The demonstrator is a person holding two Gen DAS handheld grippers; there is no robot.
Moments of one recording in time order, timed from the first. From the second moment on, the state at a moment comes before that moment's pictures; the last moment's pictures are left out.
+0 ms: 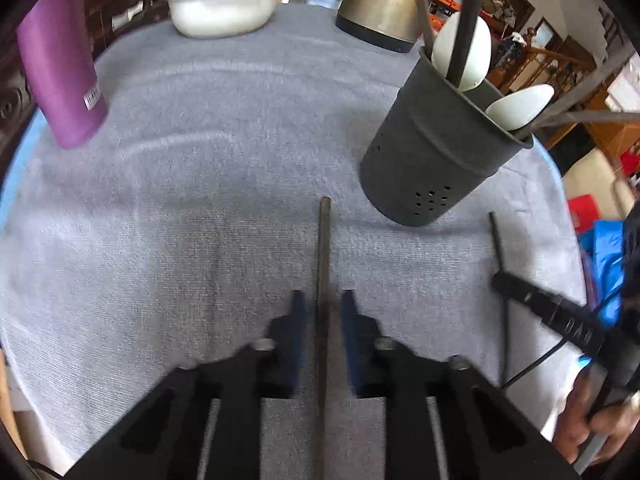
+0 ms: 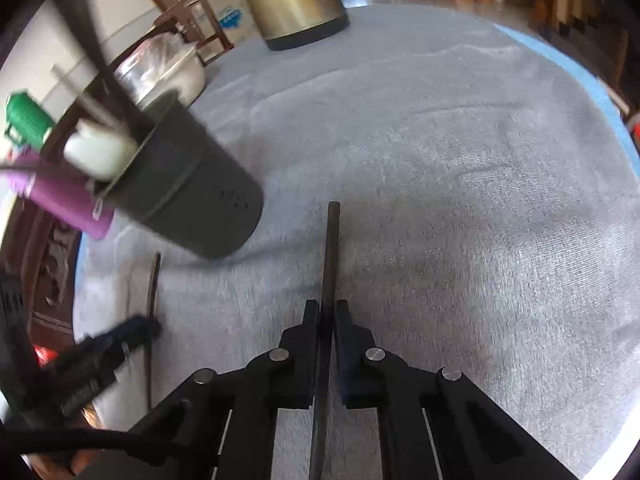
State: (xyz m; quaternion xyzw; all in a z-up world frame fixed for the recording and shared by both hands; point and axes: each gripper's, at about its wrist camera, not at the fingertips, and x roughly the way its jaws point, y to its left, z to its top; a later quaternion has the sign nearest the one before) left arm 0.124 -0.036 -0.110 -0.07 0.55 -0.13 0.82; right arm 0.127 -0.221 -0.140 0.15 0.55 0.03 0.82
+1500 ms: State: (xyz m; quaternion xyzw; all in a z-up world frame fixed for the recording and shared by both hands) left arm 0.078 -0.024 0.017 -0.06 0.40 -0.19 0.89; right arm 0.086 -0.192 -0.038 0.12 0.42 0.12 0.89
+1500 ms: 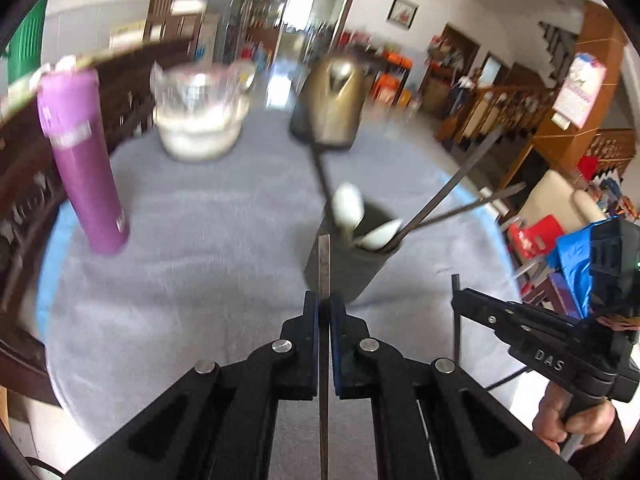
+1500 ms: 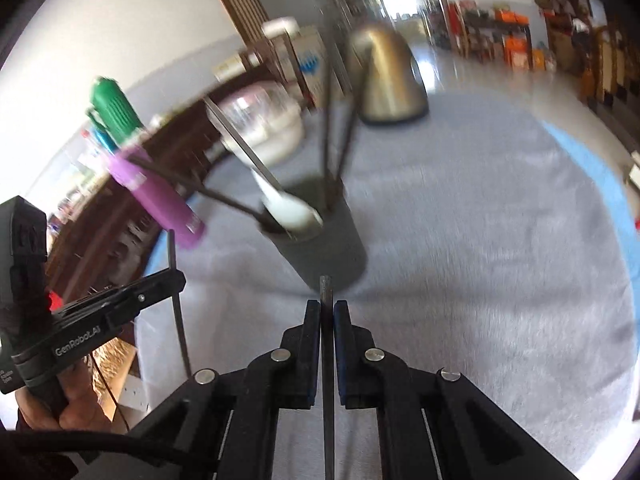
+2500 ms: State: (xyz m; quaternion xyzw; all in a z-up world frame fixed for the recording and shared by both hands) left arm 0.113 -0.030 0.166 -0.06 0.23 -0.18 0.95; right arm 0.092 -0.180 0.135 0.15 0.14 0.10 0.97
